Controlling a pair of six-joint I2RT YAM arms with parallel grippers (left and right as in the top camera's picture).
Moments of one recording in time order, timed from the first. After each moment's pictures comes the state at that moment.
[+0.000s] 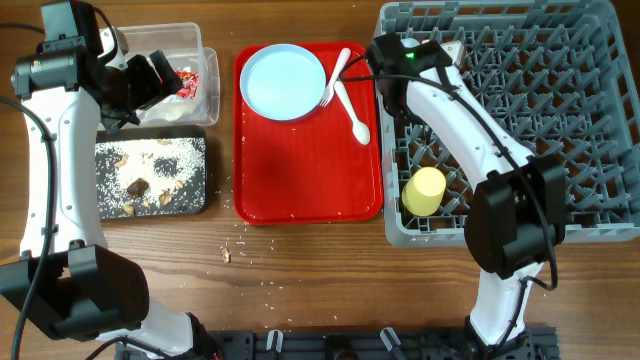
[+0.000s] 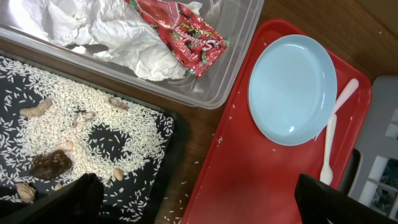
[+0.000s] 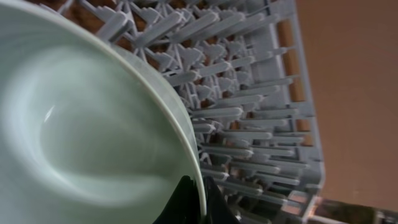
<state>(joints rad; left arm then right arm) 0.19 1.74 1.71 -1.12 0.21 -0.33 0.39 2.05 1.75 -1.32 0.92 0.57</state>
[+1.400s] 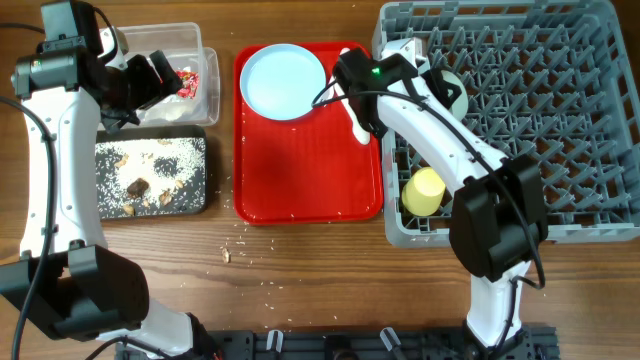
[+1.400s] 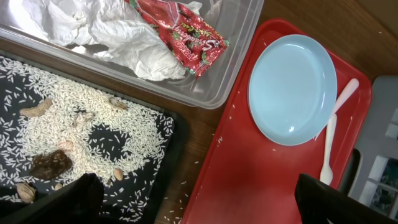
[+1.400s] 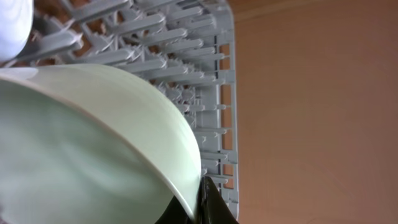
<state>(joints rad) 0.19 1.74 1.71 -1.12 0.21 -0.33 0.50 2.08 1.74 -1.30 1.17 0.30</state>
